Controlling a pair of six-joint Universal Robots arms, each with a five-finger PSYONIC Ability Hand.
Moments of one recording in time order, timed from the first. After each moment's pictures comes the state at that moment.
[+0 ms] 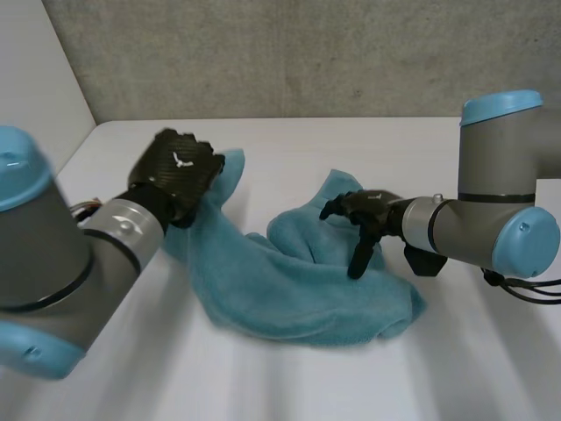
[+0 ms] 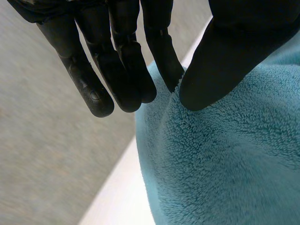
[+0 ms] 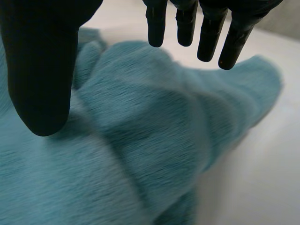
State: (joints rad) left arm 4.21 -1.76 -1.60 3.28 -1.51 3.76; right arm 1.96 -0.80 0.94 0.52 1.18 2.93; left_hand 1.13 1.20 1.19 1.19 0.95; right_hand 0.20 0.21 0.21 0.23 0.06
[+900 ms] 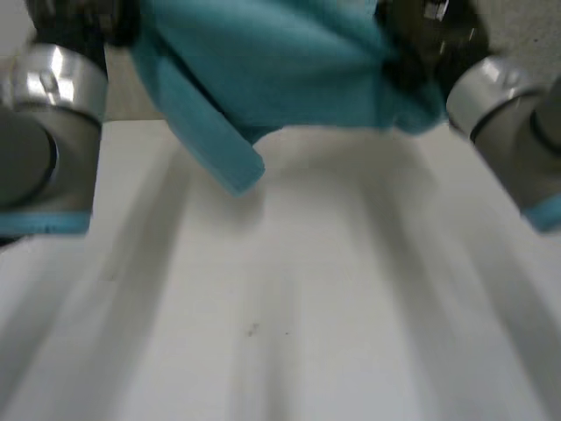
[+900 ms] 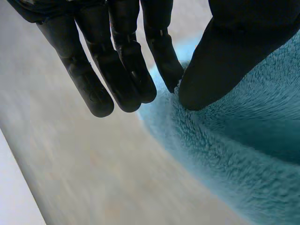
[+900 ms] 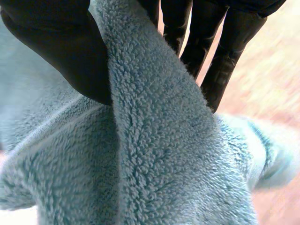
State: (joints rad) left arm 4.31 -1.79 -1.41 3.75 -1.59 3.50; right arm 1.97 -1.24 1.15 -0.12 1.34 2.89; left_hand 1.13 1.20 1.19 1.19 0.95; right_hand 0.91 1.17 1.17 1.19 0.96
